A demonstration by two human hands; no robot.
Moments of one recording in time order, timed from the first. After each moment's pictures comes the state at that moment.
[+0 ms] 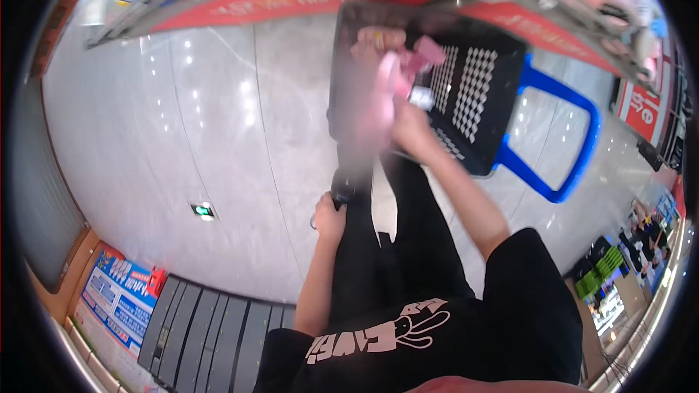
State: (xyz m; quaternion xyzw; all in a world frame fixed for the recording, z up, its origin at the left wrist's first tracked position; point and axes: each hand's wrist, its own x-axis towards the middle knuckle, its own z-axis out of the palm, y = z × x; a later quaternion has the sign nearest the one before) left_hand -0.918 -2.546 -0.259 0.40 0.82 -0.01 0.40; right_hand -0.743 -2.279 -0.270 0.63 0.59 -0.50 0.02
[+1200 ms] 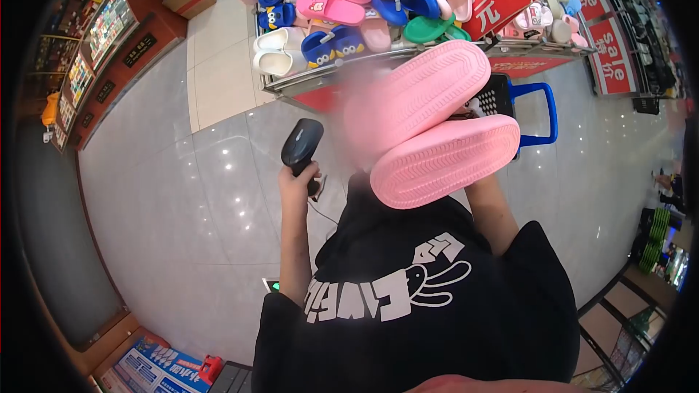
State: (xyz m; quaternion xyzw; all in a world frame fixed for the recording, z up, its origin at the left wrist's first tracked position) left_hand -1.277 -2.335 0.077 0.31 0.68 0.41 0.53; right_hand -0.954 -2.307 0.098 0.18 0.11 -0.73 -0.65
